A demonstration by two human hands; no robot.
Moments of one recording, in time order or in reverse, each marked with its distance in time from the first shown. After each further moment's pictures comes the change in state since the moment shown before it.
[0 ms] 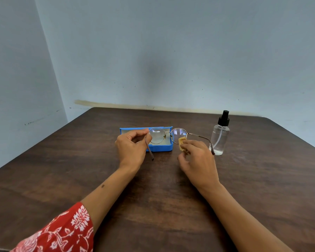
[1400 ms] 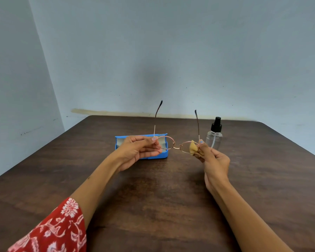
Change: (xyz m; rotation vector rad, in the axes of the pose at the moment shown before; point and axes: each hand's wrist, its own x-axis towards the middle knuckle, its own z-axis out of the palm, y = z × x) left_hand 0.026 0.023 -0.006 -0.355 -0.710 -0.493; right_hand 0.019 0.013 -0.027 1.129 0.254 0.888
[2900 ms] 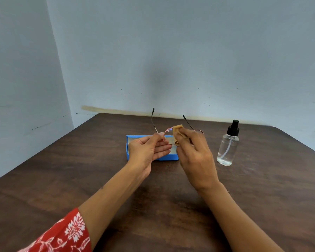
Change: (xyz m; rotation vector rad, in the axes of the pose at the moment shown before) left_hand -0.011 -0.005 0.023 -0.248 0.407 0.138; right_hand -0.011 0.020 0.048 -1.007 -0.217 -1.411
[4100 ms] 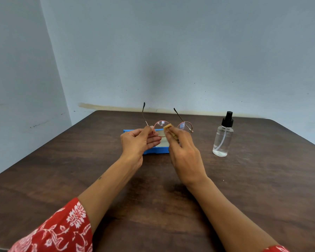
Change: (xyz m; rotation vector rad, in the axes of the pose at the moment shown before) left_hand 0.006 -0.003 -0.007 0.093 0.091 0.098; right_hand -0.017 -0.008 0.012 -0.033 -0.112 -0.018
